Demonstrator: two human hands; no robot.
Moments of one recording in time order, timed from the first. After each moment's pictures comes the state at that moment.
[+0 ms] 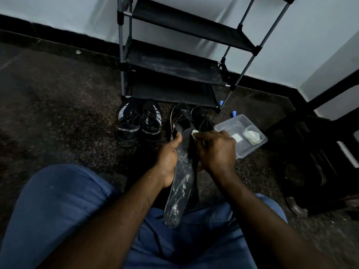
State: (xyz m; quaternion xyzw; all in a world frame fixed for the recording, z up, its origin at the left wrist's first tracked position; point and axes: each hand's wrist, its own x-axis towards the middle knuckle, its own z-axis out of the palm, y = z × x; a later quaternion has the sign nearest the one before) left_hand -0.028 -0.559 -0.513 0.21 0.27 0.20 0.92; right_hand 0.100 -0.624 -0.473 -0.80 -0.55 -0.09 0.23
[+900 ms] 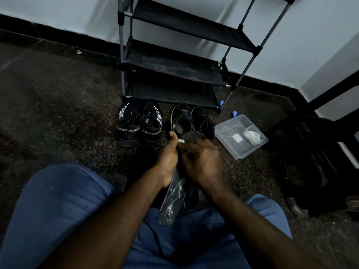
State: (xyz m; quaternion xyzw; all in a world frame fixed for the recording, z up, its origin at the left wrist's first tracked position) left_hand -0.026 -0.554 -0.519 0.25 0.36 0.23 0.87; right_hand 0.063 -0.632 -0.482 -0.74 -0.62 -0.06 0.24
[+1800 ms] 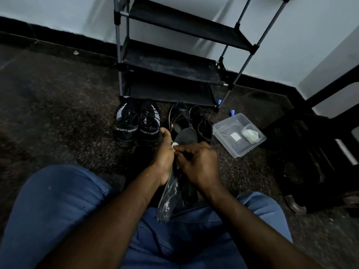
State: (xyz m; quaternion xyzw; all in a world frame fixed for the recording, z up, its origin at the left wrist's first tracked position) left_hand -0.030 -0.555 -0.507 0.30 0.36 0.20 0.86; right_hand 0.051 -0.637 -0.479 -0.75 -0.57 0.02 0.34
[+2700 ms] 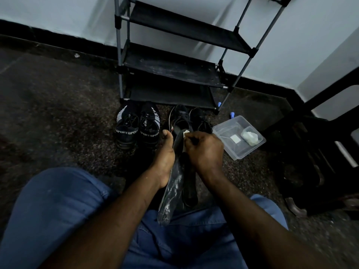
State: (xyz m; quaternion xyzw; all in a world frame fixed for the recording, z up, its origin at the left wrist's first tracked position) left_hand -0.030 -0.554 -0.514 0.28 0.31 0.21 0.88; right_hand 0.071 -0.606 -0.473 -0.82 -0.47 -0.01 0.33
